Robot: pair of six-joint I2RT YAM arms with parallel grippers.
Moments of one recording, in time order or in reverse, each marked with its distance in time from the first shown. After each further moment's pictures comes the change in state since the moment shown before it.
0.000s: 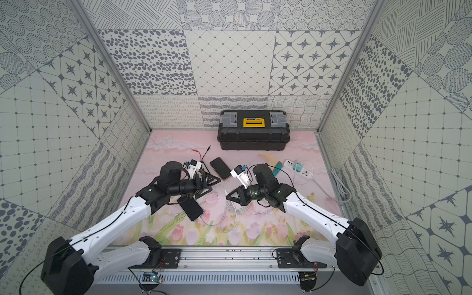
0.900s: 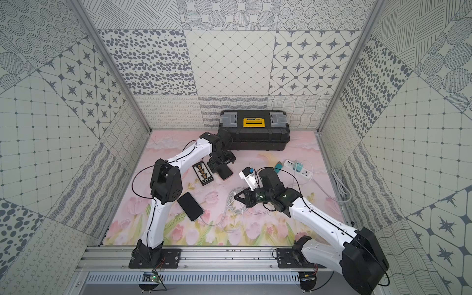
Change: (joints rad) left arm -0.053 1.165 1.314 -0.899 -0.499 -0.076; right arm -0.026 -0.074 -0.061 -0.054 0.098 -0.009
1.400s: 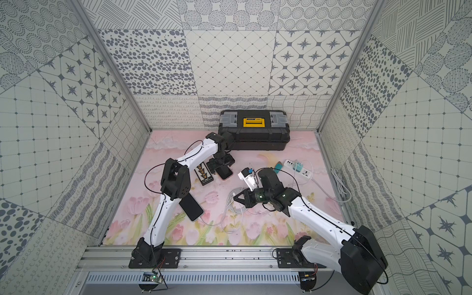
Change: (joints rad) left arm 0.000 0.158 0.157 -0.138 -0.114 0.000; right arm 0.000 0.021 0.000 0.002 -0.034 -0.001
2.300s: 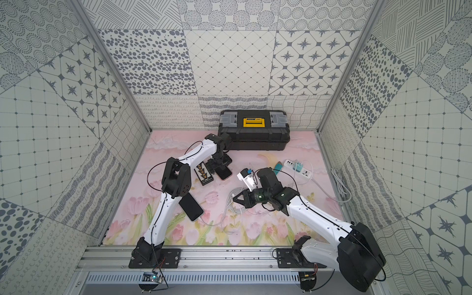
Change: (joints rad) left arm 0.040 0.042 -0.014 0.060 -0.020 -0.035; right arm 0.000 0.026 0.000 0.006 -0.023 0.003
